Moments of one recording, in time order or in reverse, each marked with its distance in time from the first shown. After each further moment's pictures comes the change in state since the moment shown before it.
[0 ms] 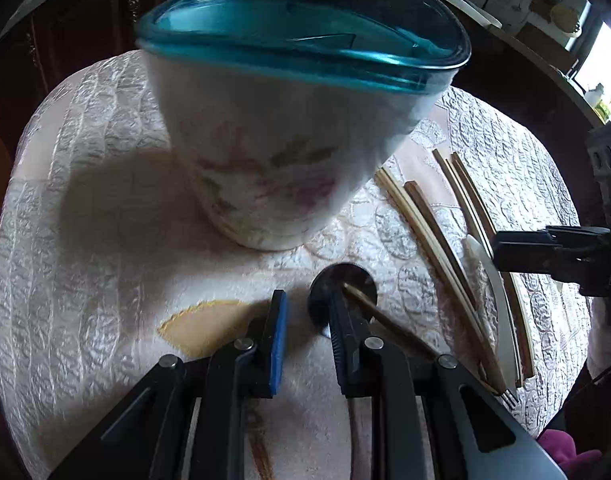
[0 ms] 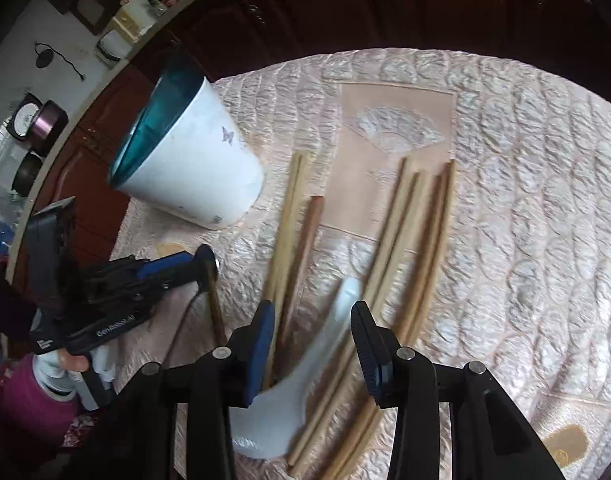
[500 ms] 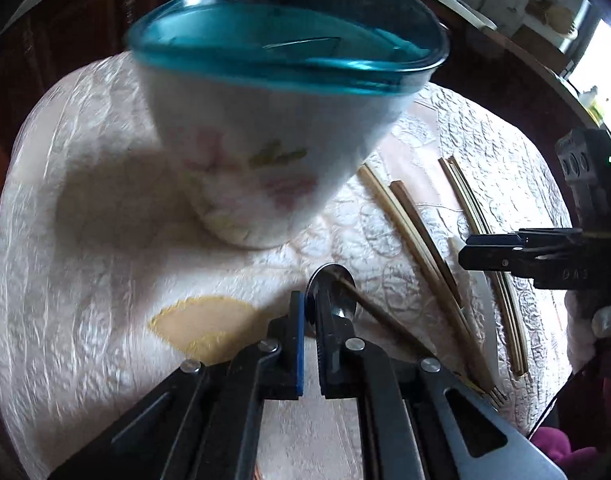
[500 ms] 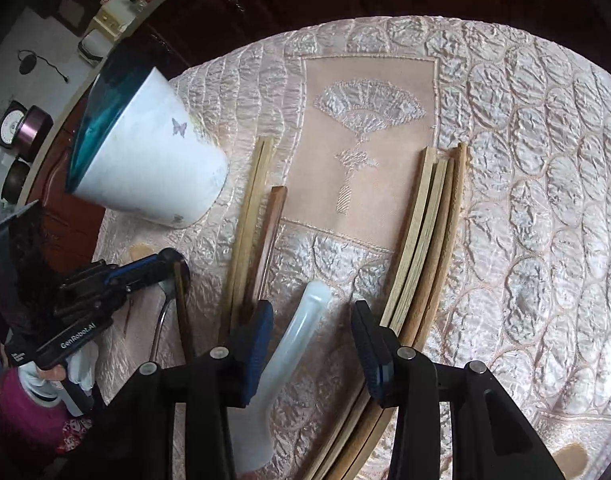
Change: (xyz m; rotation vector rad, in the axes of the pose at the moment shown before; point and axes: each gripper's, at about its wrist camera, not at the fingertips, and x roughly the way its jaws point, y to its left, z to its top) left arm -0.017 0.000 -0.007 -0.022 -0.001 -0.021; right arm 0.010 -0.020 -0.005 0.017 0.043 -0.043
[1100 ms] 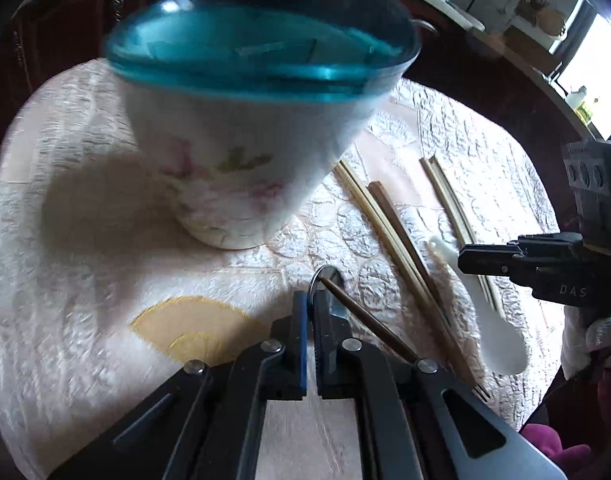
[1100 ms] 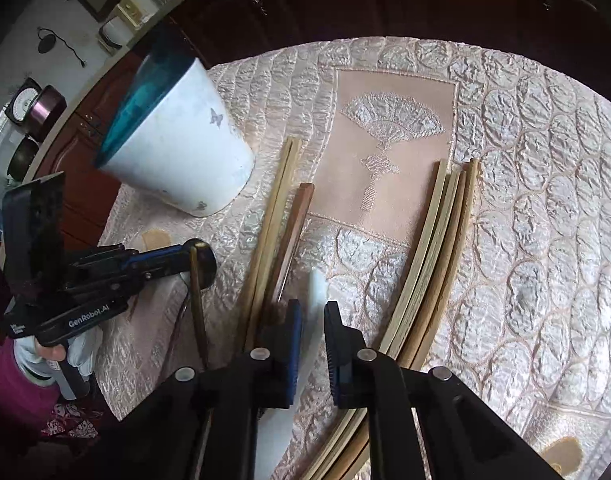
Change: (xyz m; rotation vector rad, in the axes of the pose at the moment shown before) left arm 0.007 -0.024 0.010 0.015 -0.011 -0.042; right arm -0.021 0.013 -0.014 -0.071 -0.049 0.009
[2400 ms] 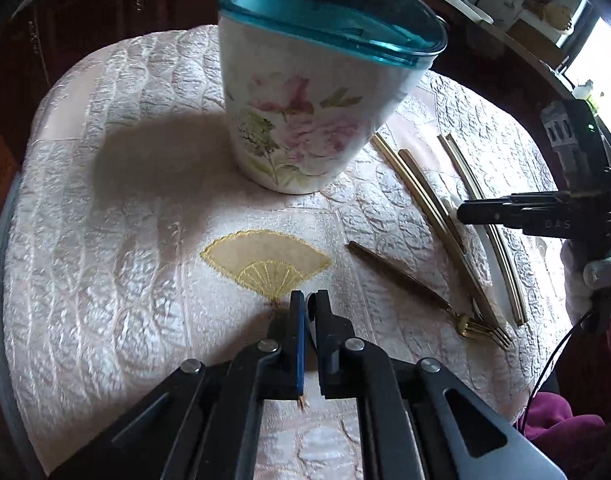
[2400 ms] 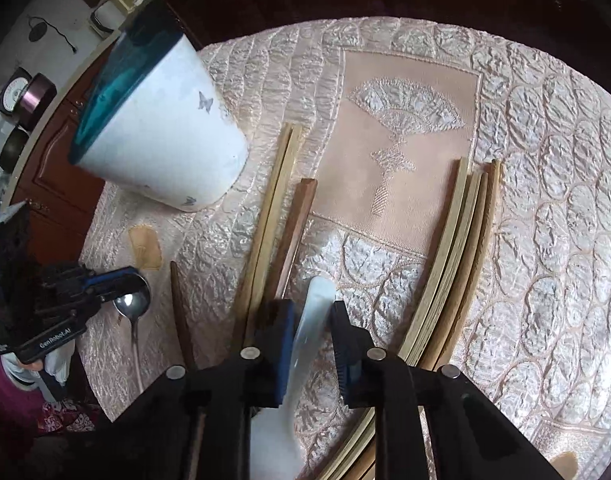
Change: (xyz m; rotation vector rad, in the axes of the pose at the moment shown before) left arm -0.012 0.028 -0.027 -0.008 0.045 0.033; right arm 0.026 0.006 0.017 -0.013 0.035 0.007
